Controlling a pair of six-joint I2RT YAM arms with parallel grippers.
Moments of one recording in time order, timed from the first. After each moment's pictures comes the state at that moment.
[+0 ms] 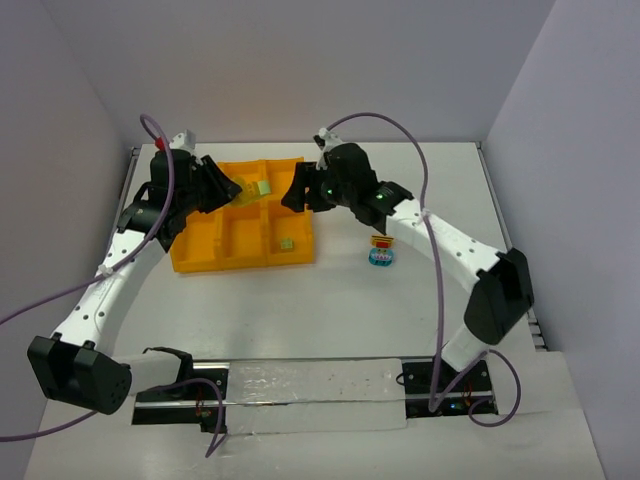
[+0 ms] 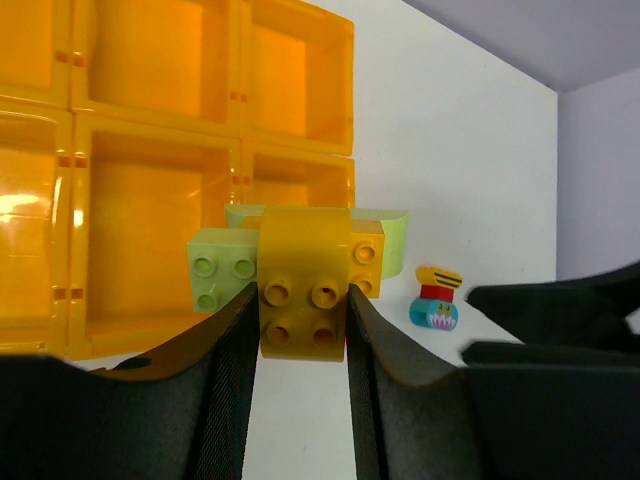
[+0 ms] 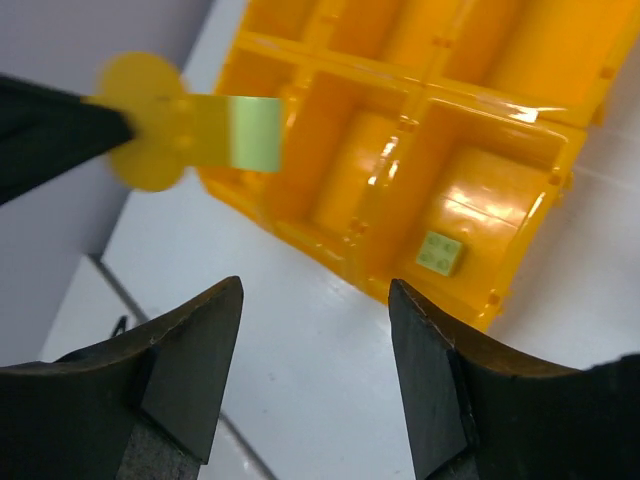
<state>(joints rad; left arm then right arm) -0.29 1.23 1.22 -0.49 0.05 -0.65 0.67 1.60 1.42 -0.26 -0.18 0.52</state>
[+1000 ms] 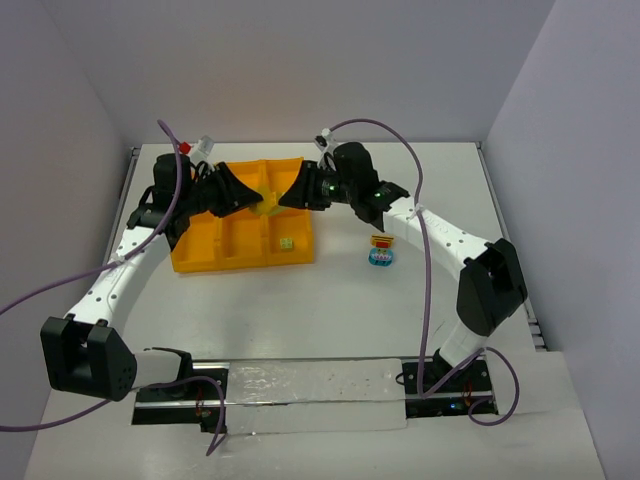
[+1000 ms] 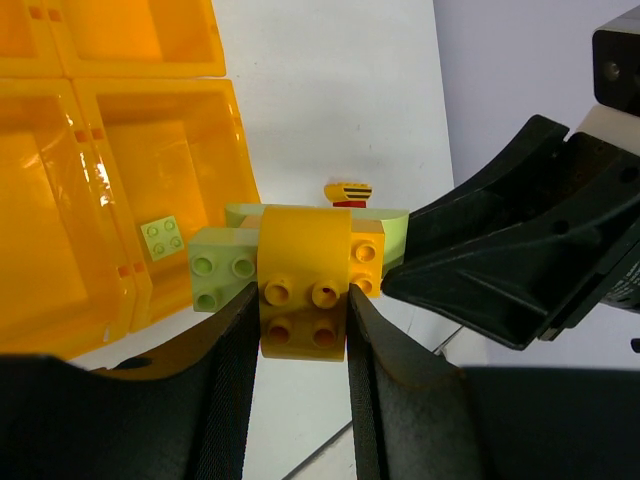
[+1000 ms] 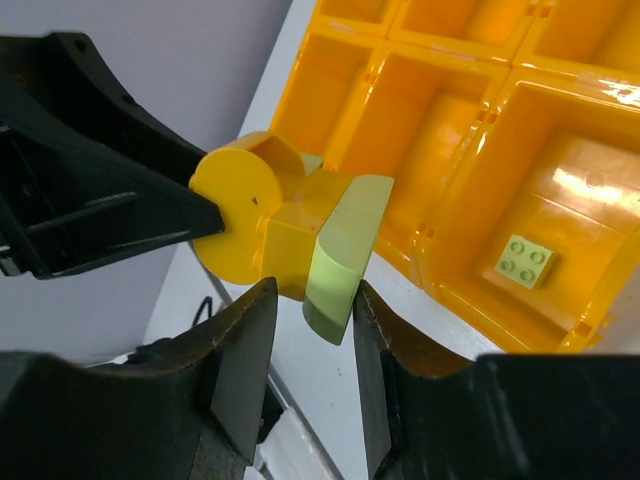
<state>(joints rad) -0.22 1.29 1.11 -0.29 0.49 -0.67 0.61 1.66 1.38 -0.10 -0.42 0.68</state>
